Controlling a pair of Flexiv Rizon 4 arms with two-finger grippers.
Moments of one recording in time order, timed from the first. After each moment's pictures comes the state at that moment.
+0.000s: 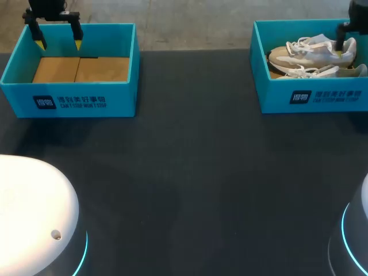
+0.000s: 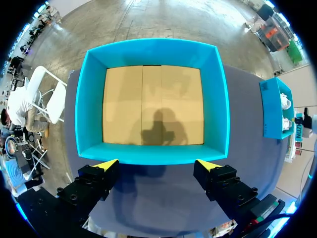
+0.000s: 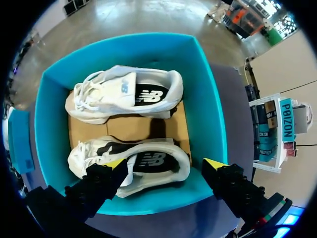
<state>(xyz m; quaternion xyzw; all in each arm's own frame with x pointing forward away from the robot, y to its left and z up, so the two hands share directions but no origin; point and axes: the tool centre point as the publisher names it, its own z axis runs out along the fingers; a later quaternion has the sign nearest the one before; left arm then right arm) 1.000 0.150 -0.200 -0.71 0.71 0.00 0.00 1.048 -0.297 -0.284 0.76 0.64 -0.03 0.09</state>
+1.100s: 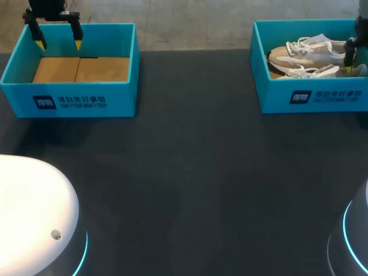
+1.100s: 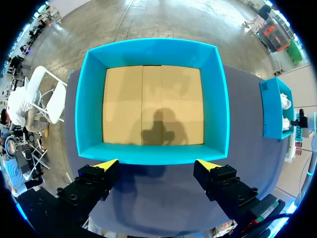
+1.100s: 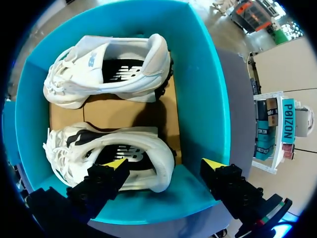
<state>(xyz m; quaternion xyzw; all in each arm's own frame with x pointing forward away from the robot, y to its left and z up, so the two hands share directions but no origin) 1.000 0.150 -0.200 -0.71 0.71 0.00 0.00 1.027 -0.330 -0.327 0.74 0.66 -0.08 0.05</state>
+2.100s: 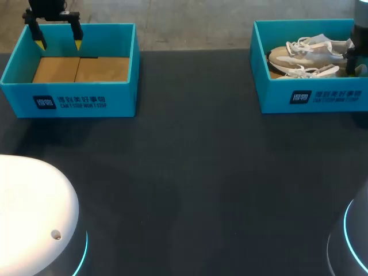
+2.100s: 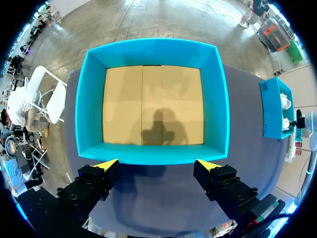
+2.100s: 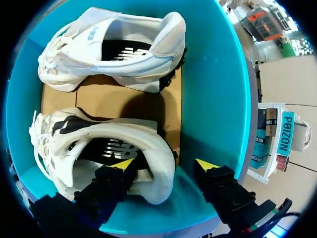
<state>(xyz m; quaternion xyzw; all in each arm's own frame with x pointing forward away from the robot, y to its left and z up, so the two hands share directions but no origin) 1.000 0.150 -0.200 -0.71 0.71 0.00 0.00 1.021 -0.337 -0.349 0.70 0.70 -0.11 0.05</state>
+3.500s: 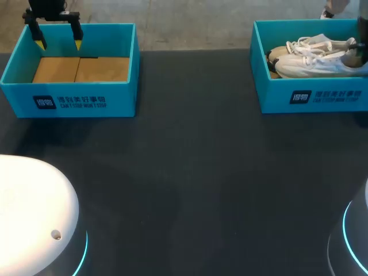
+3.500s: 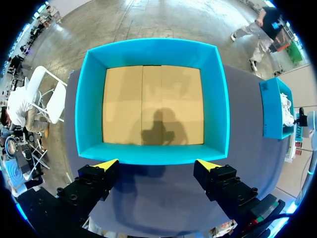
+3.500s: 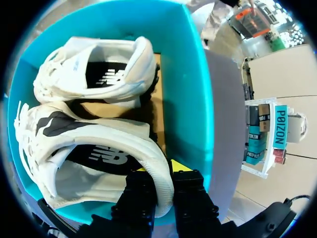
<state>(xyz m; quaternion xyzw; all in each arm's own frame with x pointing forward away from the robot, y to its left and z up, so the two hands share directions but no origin) 1.000 0.150 -0.200 -0.71 0.71 0.00 0.00 1.037 -0.354 -0.322 0.73 0.67 -0.10 0.09</state>
